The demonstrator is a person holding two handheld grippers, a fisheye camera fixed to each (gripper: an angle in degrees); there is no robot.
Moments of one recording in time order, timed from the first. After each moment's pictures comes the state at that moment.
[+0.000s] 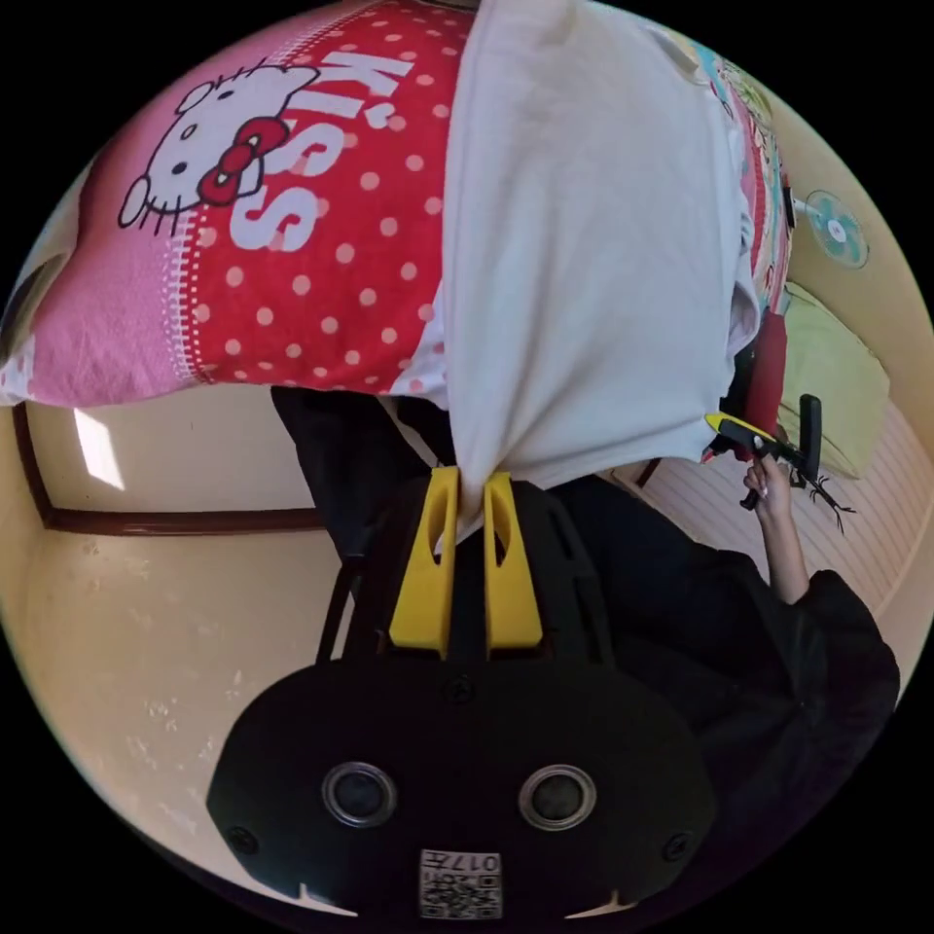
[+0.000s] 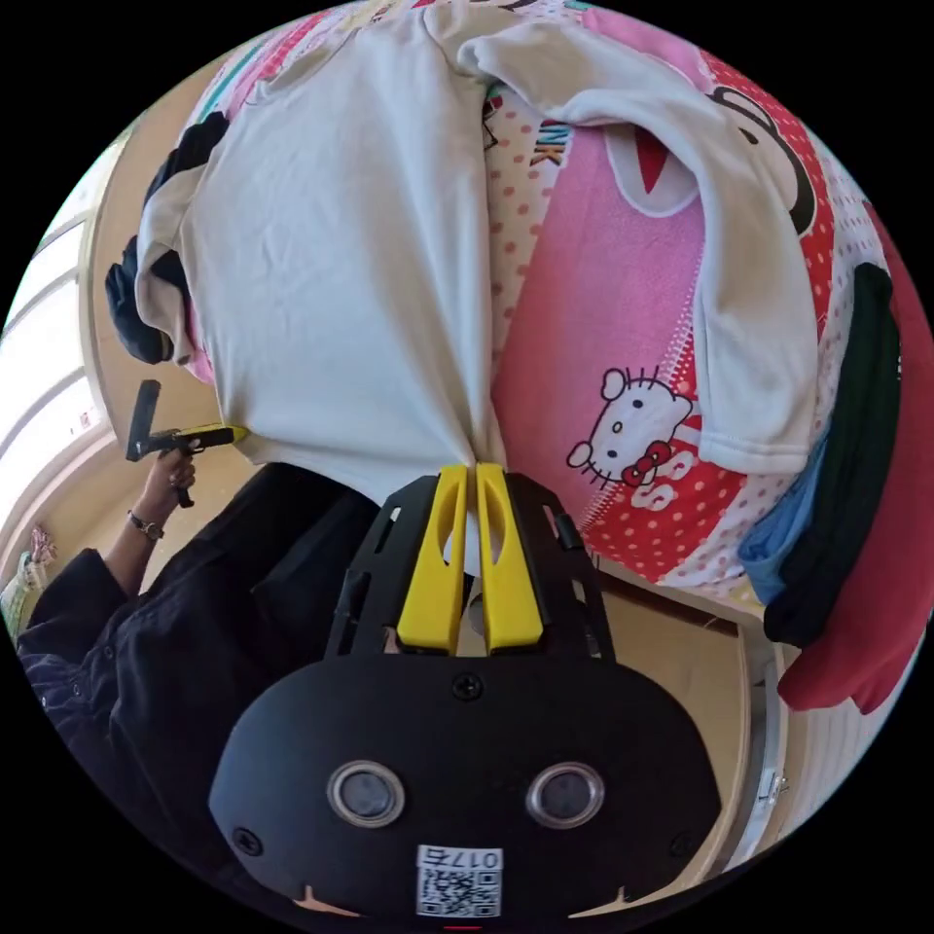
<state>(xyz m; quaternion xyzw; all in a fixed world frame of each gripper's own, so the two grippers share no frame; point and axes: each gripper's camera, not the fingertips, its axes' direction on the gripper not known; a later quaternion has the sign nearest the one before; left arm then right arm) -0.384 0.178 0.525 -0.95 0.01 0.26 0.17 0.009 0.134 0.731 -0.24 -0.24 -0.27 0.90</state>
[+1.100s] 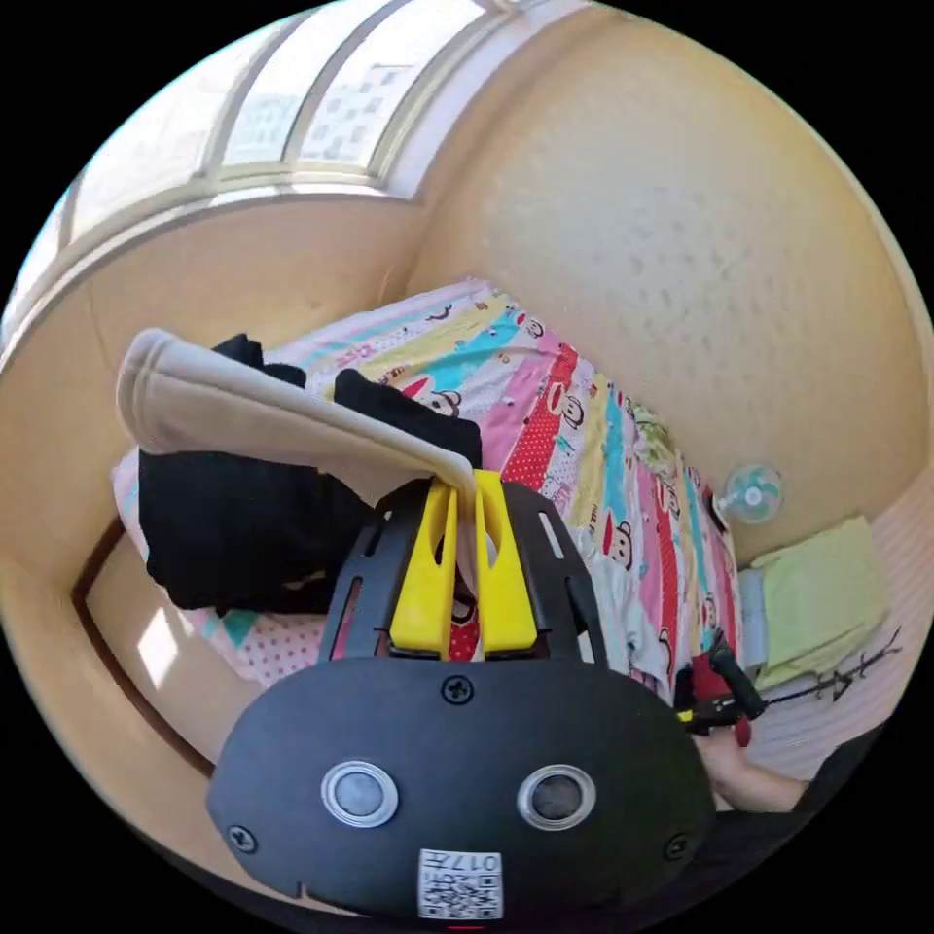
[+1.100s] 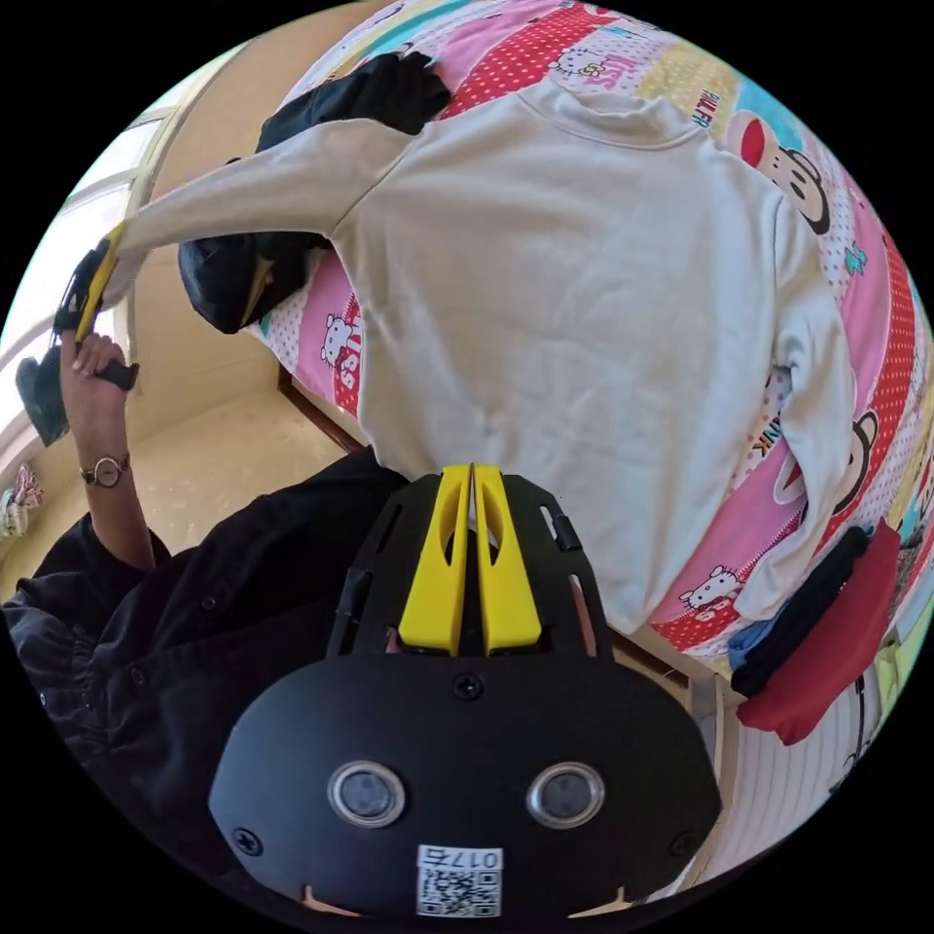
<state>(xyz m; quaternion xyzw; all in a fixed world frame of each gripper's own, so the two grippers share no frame) -0.116 0.076 0.685 -0.62 0.24 0.37 0.65 -0.064 0.156 0.564 -0.18 -0.25 -0.35 0.88</state>
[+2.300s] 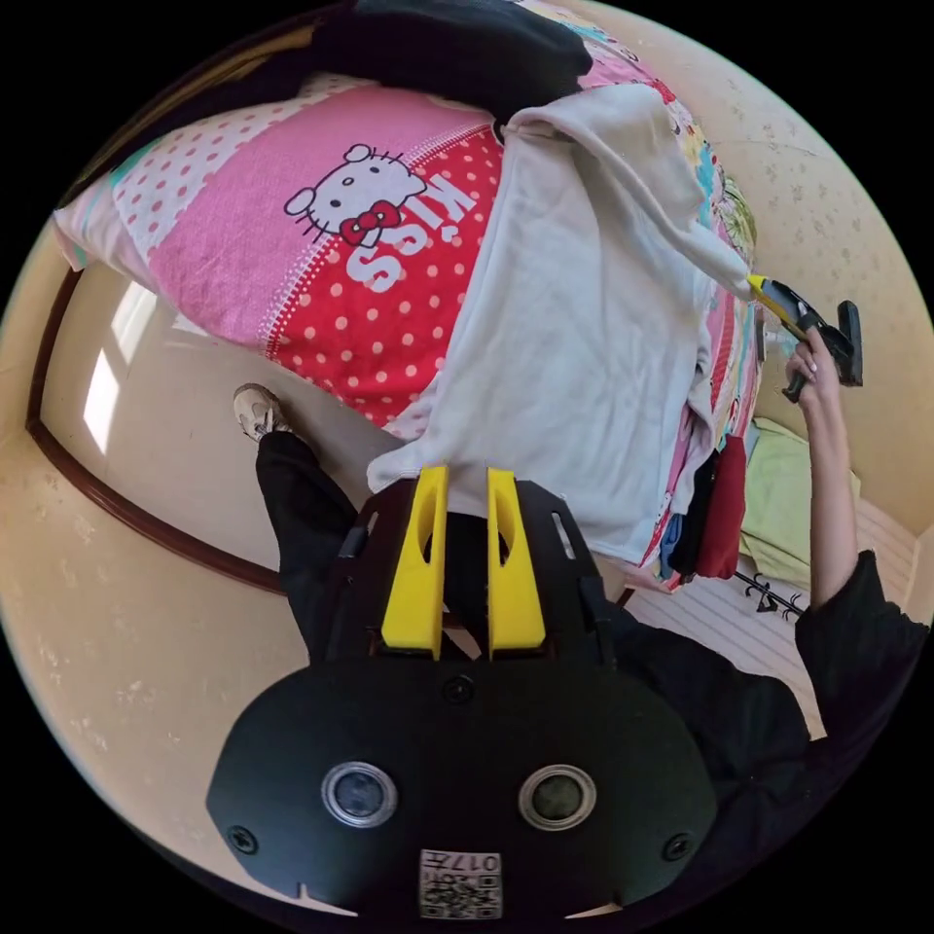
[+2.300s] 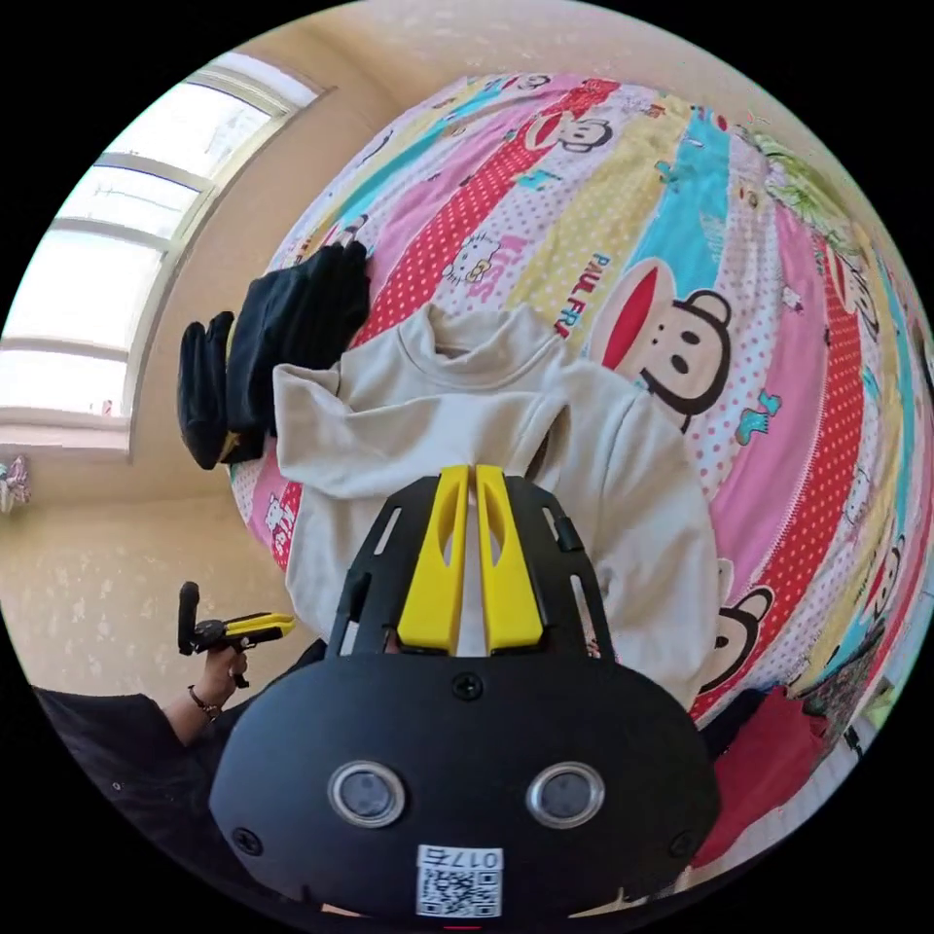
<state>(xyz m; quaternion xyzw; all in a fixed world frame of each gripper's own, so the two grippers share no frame) -0.386 0.170 0.460 -0.90 0.02 0.23 0.37 0.099 -0.031 0.472 0.07 -0.26 -0.32 0.91</state>
